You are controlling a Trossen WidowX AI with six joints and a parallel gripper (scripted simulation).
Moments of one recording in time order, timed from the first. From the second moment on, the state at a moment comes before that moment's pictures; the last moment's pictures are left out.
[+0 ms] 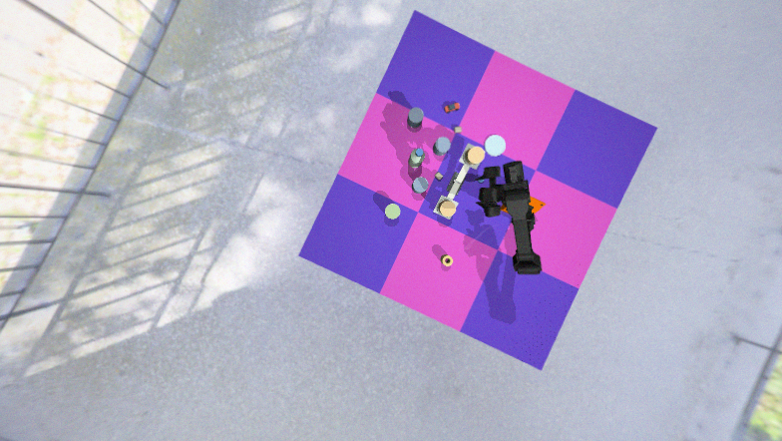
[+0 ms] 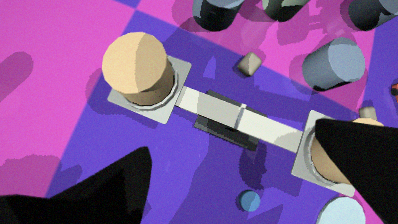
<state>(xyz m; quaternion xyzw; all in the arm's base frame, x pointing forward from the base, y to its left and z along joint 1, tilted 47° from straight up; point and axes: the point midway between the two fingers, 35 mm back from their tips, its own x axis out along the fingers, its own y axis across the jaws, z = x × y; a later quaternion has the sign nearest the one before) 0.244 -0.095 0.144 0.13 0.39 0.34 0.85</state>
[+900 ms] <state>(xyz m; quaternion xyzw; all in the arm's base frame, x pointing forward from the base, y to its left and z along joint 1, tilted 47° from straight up) 0.306 -0.001 0.162 -0.20 0.29 0.60 0.72</state>
